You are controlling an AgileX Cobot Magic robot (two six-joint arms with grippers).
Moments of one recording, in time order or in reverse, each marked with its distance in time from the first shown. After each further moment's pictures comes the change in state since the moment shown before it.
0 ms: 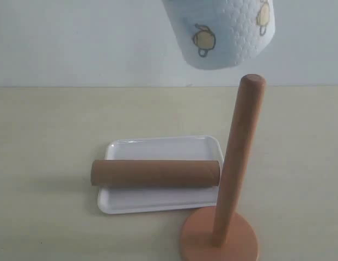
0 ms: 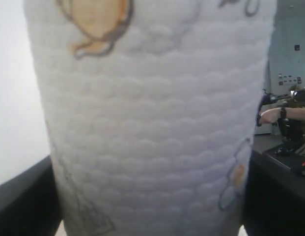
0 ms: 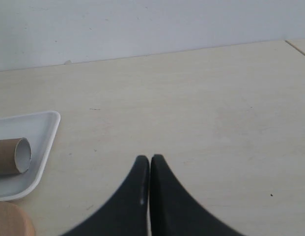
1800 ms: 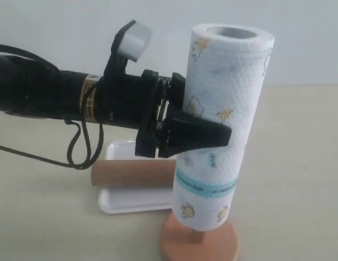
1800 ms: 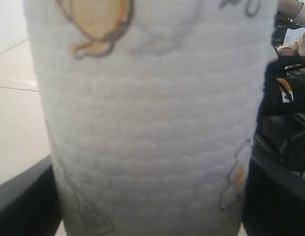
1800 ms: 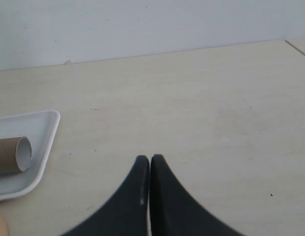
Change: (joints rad) left arm -0.051 0.411 0.117 0.250 -0.007 0.136; right arm 0.000 0.000 0.000 0.000 0.000 0.000
